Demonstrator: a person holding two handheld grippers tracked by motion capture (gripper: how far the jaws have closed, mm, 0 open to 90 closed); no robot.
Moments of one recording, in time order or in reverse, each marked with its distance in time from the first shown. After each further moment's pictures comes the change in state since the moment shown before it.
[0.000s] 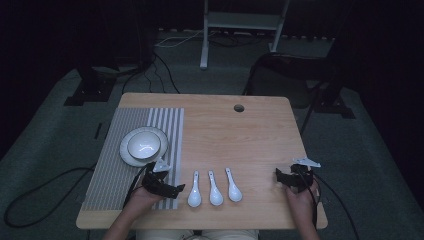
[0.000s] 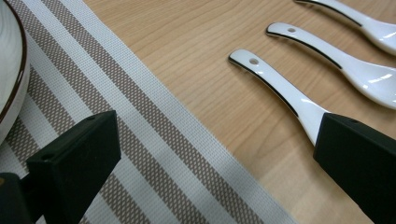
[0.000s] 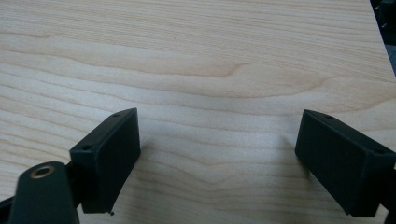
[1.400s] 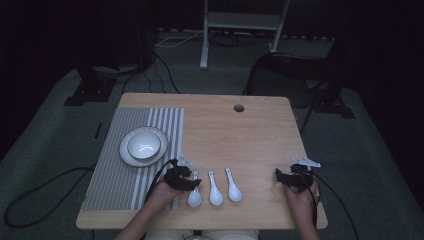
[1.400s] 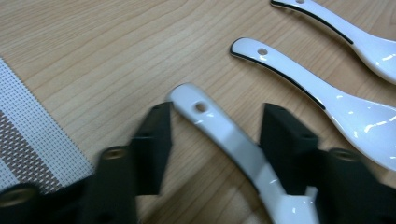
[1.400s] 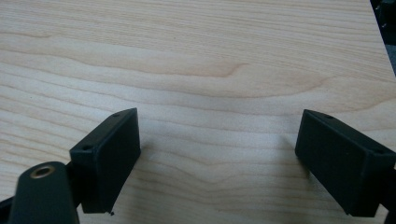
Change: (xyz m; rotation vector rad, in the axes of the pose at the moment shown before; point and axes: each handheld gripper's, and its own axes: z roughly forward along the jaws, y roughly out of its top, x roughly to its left) left arm -0.025 0.030 0.047 0.081 -0.062 -0.009; right arm 0.000 0.000 0.000 0.001 0.000 -0.001
